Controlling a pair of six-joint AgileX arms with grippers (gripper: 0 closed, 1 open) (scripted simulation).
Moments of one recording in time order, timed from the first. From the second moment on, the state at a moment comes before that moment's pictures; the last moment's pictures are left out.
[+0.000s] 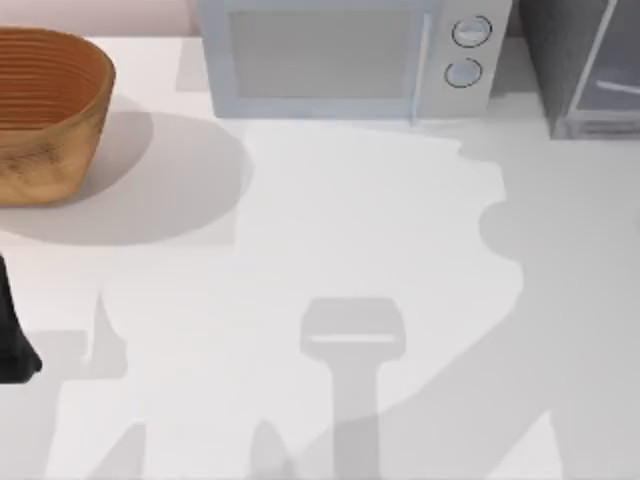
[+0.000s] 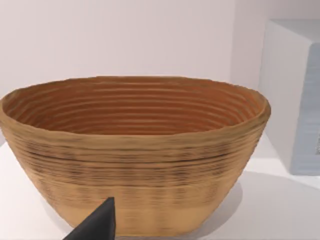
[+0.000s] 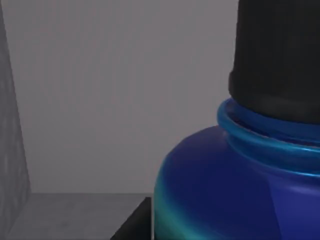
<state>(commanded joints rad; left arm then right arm) 0.00 0.00 0.00 0.00 0.00 0.00 -0.23 2.19 1.27 0.93 -0.19 0.01</state>
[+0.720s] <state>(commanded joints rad) 0.00 0.00 0.00 0.00 0.00 0.00 -0.26 1.99 0.91 1.08 -0.23 0.02</state>
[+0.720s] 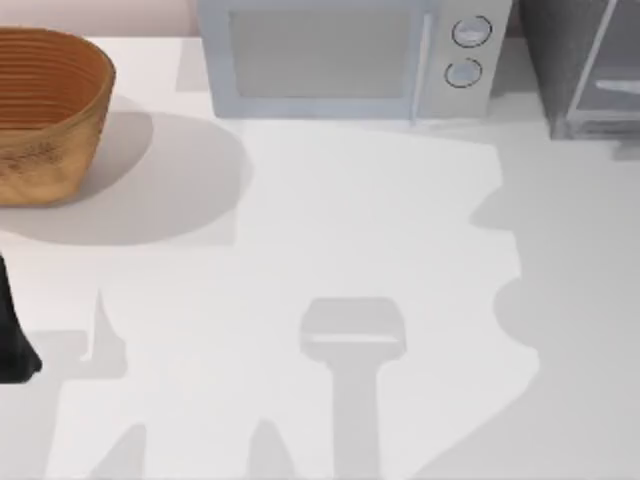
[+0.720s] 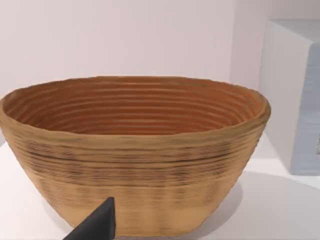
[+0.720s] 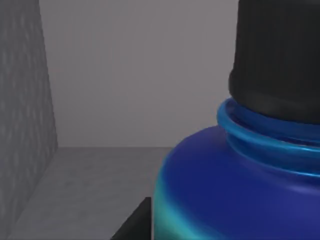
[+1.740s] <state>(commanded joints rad) 0.00 0.00 0.00 0.00 0.00 0.00 -0.12 0.84 0.39 0.47 -0.10 0.00</state>
